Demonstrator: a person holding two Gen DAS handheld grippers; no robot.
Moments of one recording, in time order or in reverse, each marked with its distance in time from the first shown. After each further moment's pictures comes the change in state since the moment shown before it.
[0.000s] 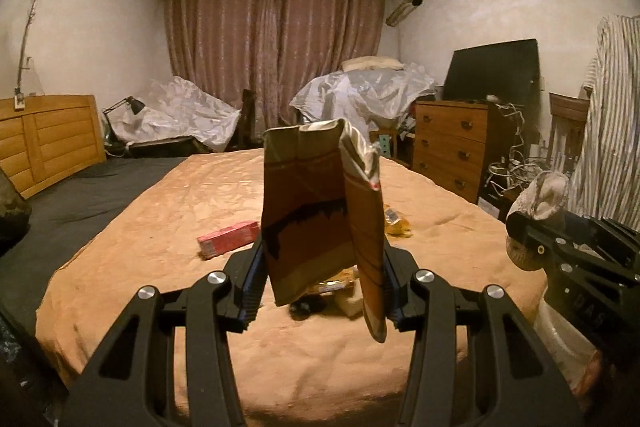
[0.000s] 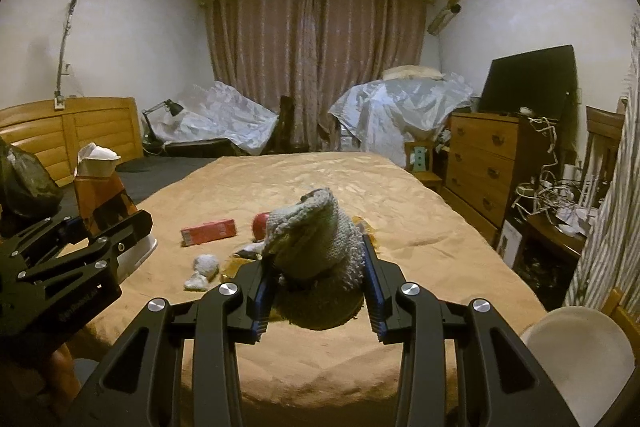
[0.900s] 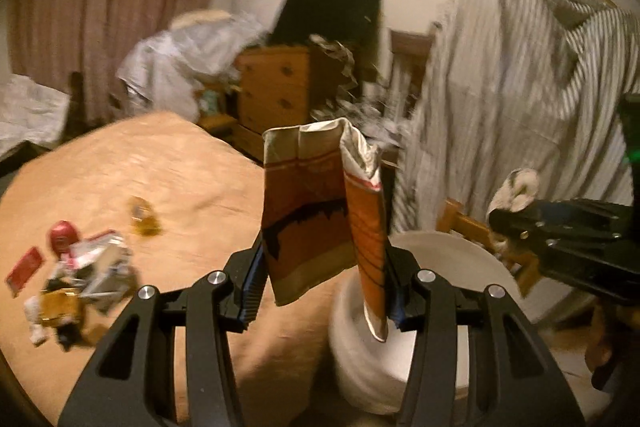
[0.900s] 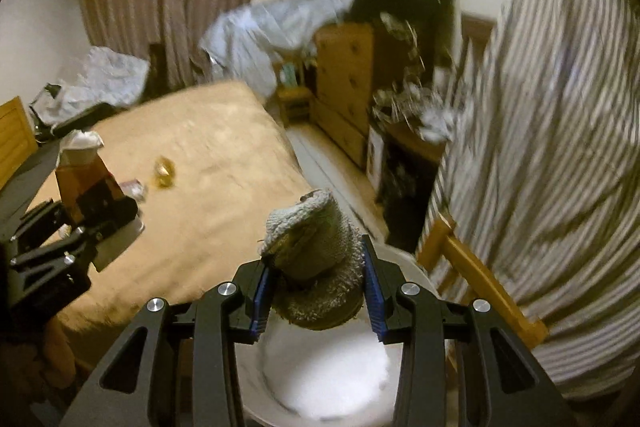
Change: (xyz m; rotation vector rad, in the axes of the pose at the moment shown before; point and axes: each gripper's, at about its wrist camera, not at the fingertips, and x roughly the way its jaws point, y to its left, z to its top) left arm 0.059 -0.255 0.007 0.176 0.236 -0.583; right arm -0.069 -0.358 -0.015 0.224 0.353 -0.347
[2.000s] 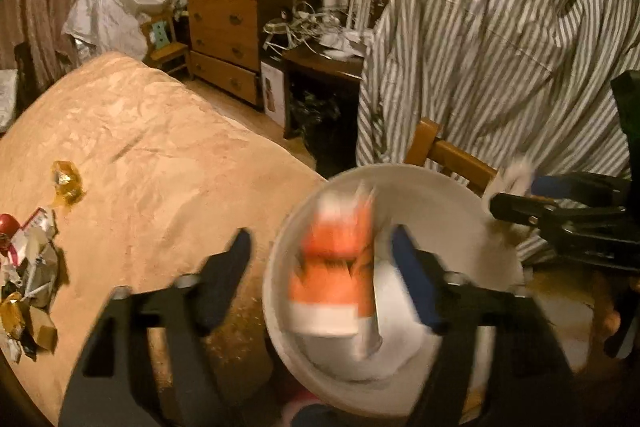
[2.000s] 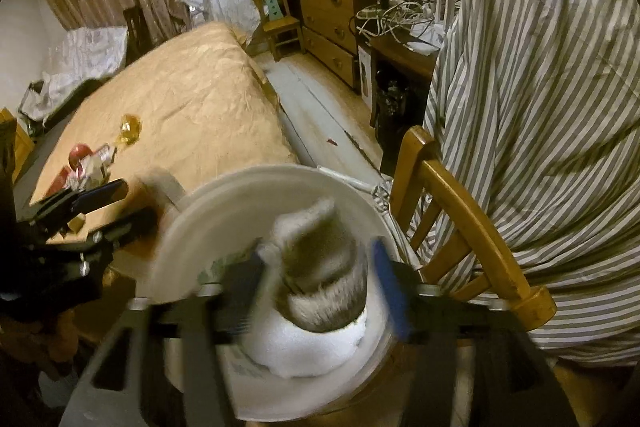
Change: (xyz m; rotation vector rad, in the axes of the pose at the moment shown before) left arm 0.087 -0.038 -0.004 0.055 0.289 -0.083; right arm 0.064 -0.053 -0.023 0.094 0.236 0.037
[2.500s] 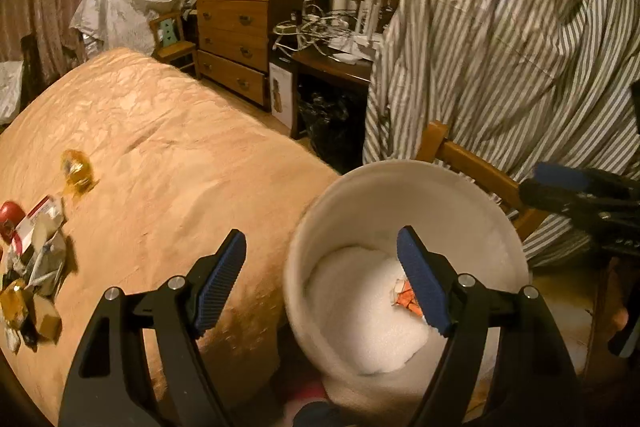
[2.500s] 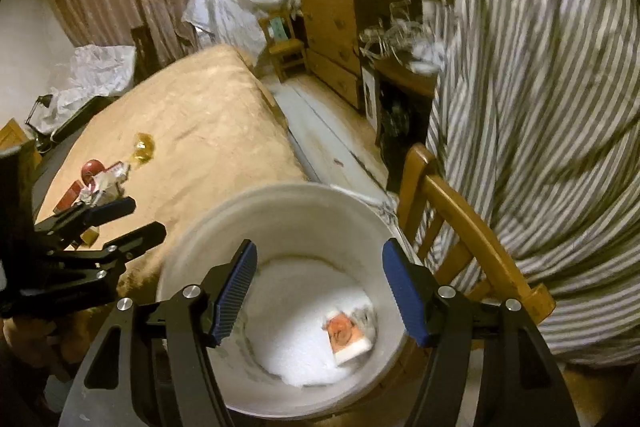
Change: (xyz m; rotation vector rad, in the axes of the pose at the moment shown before) left arm -0.014 0.026 -0.014 -0.039 -0.005 0.003; right arm -0.027 0.021 -0.009 -0.012 -0.099 0.017
